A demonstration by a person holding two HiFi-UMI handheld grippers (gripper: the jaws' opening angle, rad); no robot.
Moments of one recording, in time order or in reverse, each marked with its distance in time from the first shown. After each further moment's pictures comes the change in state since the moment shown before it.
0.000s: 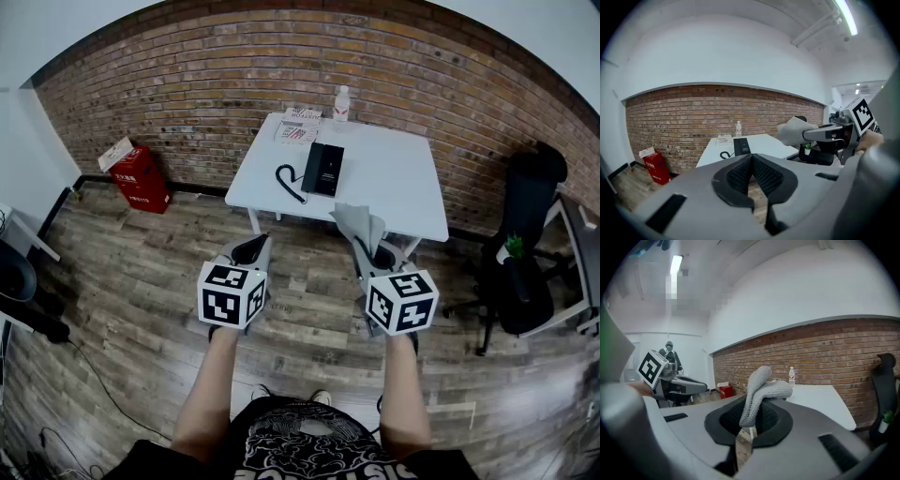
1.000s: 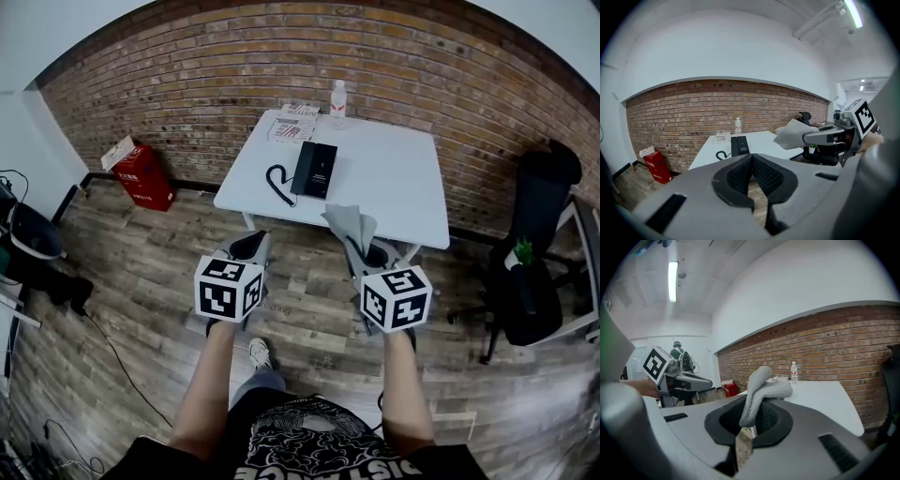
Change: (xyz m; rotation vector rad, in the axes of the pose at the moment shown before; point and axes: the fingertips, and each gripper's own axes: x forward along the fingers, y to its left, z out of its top) left arm 0.074 -0.026 0.006 0.003 0.041 0.027; right arm 0.027 -0.067 -0.020 0.011 0.029 0.084
